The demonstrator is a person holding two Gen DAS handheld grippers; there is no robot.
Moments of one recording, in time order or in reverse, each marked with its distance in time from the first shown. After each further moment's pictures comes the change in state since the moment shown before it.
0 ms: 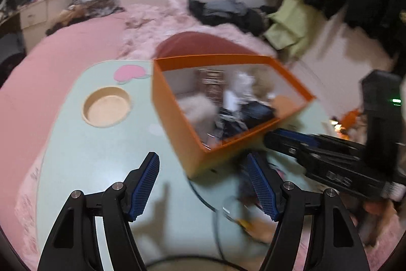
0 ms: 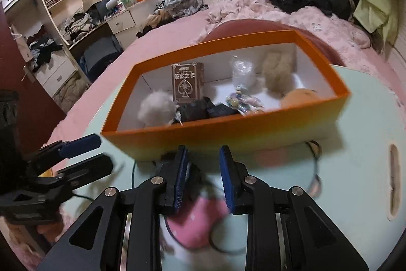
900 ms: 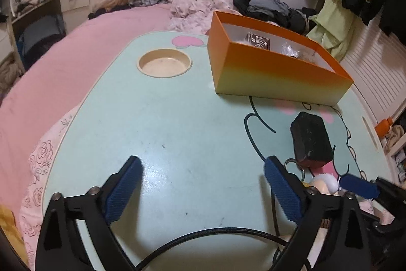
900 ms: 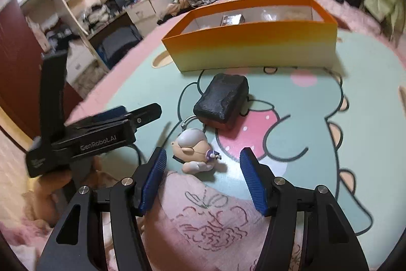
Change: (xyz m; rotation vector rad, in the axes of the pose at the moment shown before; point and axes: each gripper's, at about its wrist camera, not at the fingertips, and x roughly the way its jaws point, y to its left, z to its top) left arm -0.007 0.028 -0.061 -0.091 -0.022 0.197; right arm -0.032 0.048 -0.081 -0.073 0.041 0.023
